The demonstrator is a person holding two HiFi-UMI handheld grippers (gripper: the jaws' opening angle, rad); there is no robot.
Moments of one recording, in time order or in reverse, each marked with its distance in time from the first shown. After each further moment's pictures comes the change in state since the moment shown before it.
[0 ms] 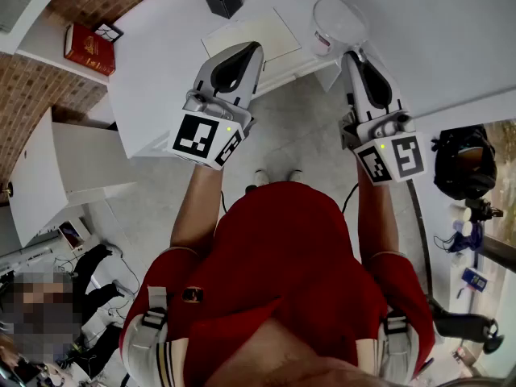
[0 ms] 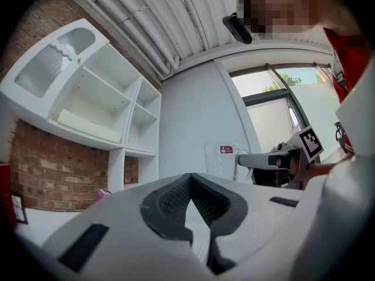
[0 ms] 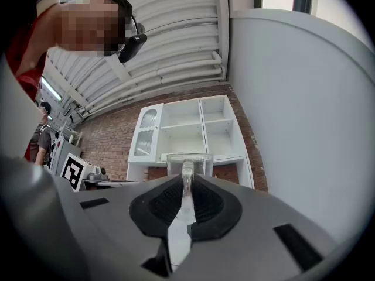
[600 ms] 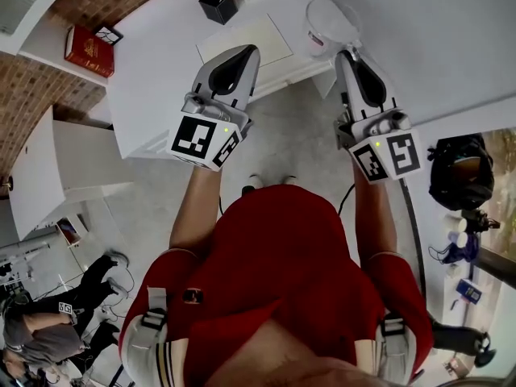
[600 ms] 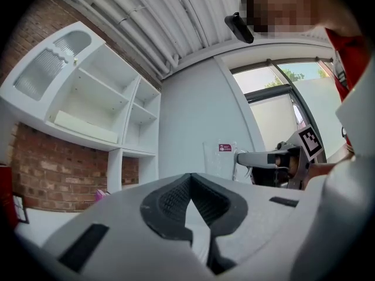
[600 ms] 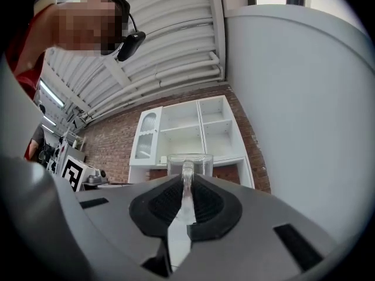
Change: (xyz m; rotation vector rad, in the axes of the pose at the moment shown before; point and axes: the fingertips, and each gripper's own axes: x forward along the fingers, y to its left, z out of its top) left arm 0.029 -0.021 0.000 0.015 0.010 0.038; right arm -0.006 -0.034 0.006 0.029 -0.016 0.041
